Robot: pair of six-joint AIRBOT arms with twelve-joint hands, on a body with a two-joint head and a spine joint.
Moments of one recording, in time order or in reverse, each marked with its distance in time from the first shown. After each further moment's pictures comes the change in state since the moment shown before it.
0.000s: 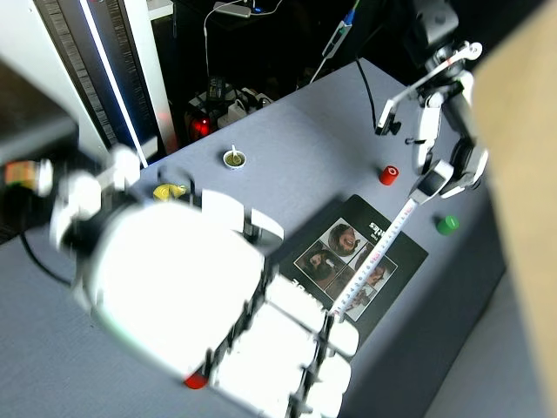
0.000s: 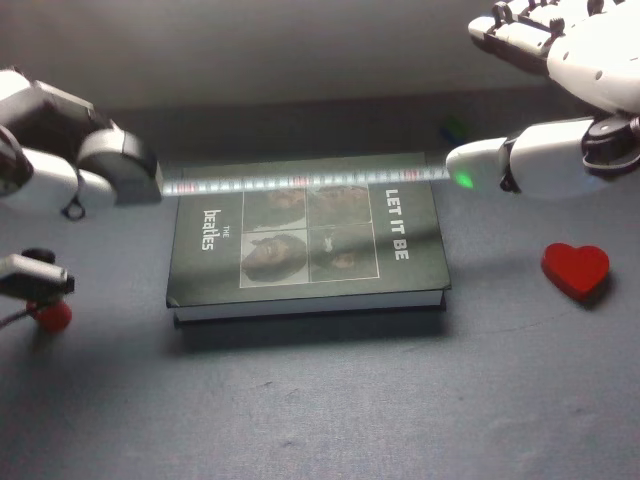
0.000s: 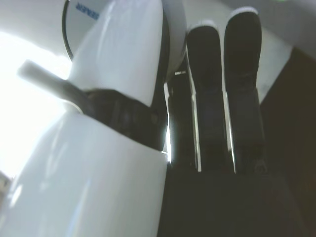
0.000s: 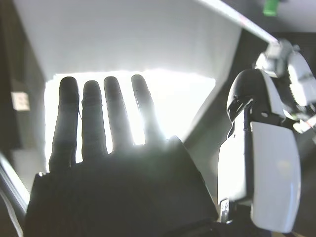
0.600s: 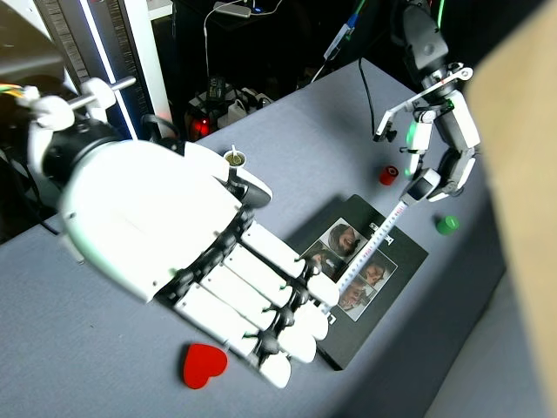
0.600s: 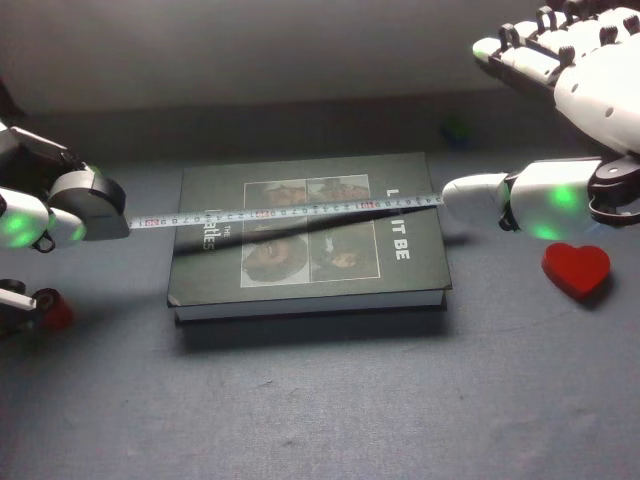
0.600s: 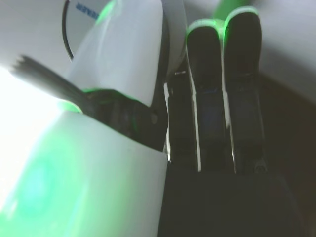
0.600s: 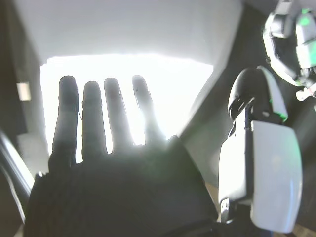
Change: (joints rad) left arm 0.153 -0.041 0.111 0.178 0.023 -0.260; right arm -0.033 0.038 -0.124 -0.032 0.102 0.072
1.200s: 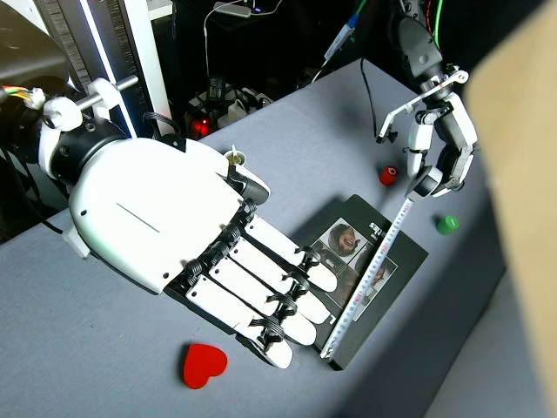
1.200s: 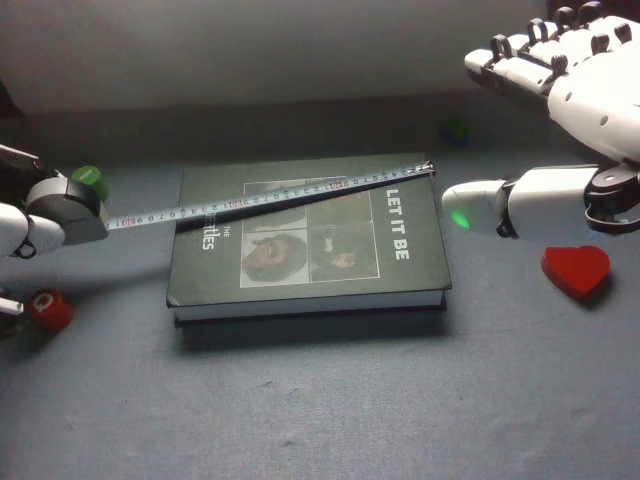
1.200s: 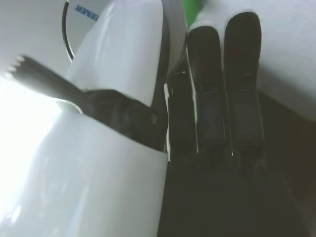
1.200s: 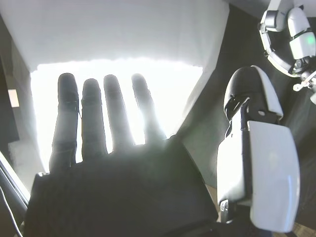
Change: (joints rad) left arm 0.091 -0.031 0.063 0.084 -0.057 -0.183; right arm -0.005 0.001 0.000 -0.003 -0.031 0.001
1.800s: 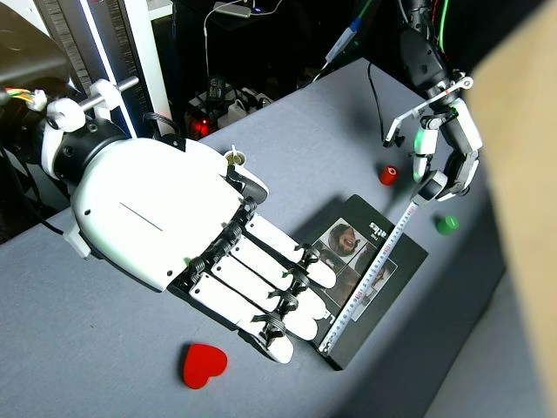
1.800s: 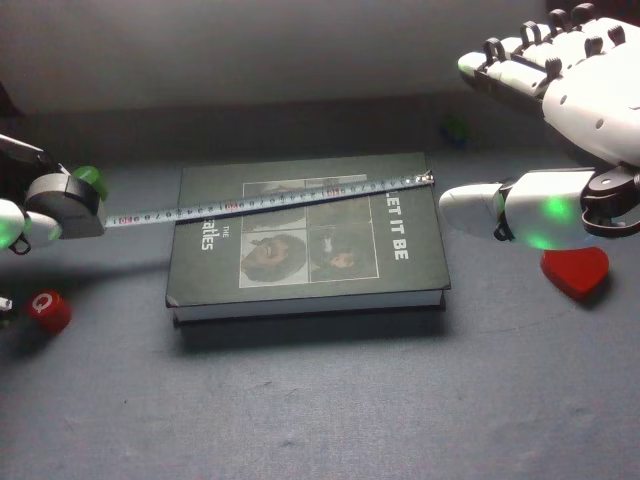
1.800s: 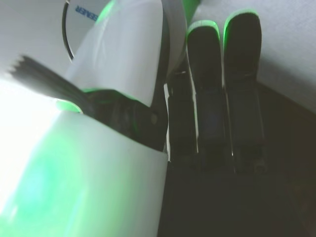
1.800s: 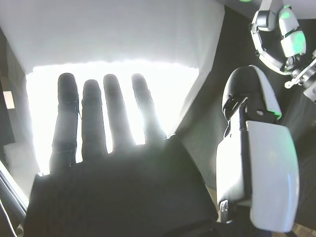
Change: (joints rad) left arm 0.043 -0.038 0.097 0.301 0.016 -0.222; right arm 0.000 0.000 0.000 -0.007 -0.015 -0.002
